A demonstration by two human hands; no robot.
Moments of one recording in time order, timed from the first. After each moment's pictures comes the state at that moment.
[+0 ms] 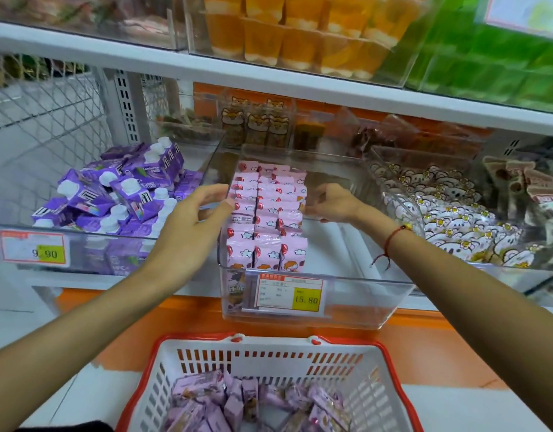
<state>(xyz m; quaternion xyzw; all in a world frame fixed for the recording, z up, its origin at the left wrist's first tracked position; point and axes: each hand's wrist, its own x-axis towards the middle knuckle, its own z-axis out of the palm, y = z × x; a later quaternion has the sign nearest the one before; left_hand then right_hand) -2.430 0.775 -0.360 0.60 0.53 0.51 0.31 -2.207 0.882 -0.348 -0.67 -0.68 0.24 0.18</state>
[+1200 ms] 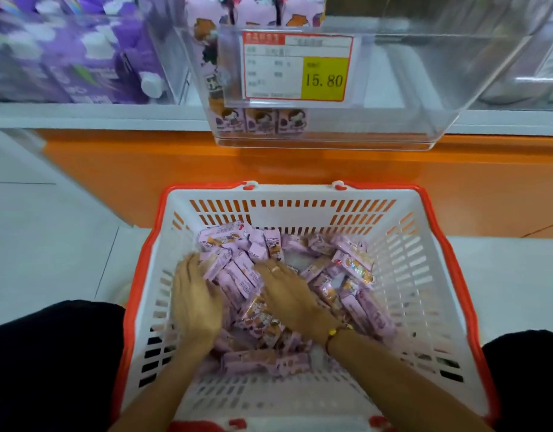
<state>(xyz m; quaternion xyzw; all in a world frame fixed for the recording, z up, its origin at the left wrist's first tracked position) -2.430 0.617 -0.662 0.56 0.79 0.18 0.16 -2.269 0.640 -0.685 -0.51 -0.82 0.25 0.05</state>
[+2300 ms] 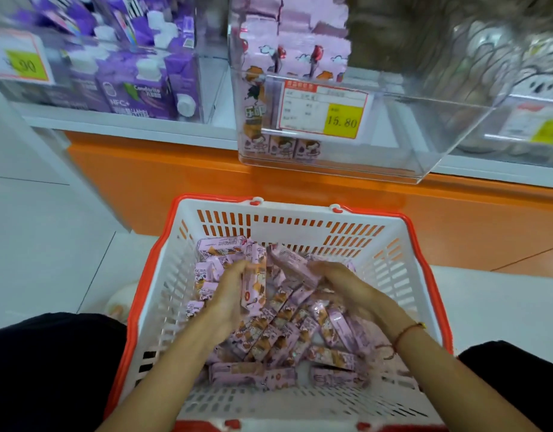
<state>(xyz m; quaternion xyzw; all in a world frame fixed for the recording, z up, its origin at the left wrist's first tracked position) -2.392 0.636 -0.598 0.19 0.57 0.32 0.73 -2.190 0.668 -0.603 -0.62 -0.36 0.68 0.18</state>
